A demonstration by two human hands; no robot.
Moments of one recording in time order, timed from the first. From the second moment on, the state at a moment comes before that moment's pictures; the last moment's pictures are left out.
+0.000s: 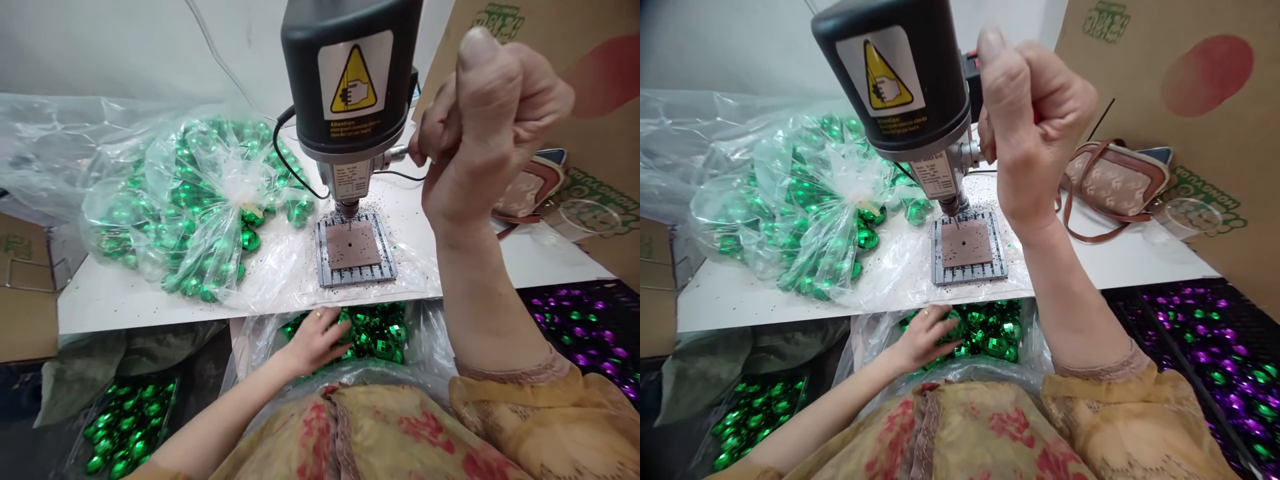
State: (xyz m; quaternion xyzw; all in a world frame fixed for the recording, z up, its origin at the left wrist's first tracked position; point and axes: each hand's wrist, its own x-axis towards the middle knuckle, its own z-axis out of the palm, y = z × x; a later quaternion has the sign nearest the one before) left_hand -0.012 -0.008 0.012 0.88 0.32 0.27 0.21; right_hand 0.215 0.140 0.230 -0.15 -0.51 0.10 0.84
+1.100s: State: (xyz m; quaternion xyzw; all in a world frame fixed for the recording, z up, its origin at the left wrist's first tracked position) left_hand -0.050 0.111 0.128 0.42 0.42 0.56 0.58; right_hand 0.215 0.136 0.227 -0.17 -0.49 0.11 0.85
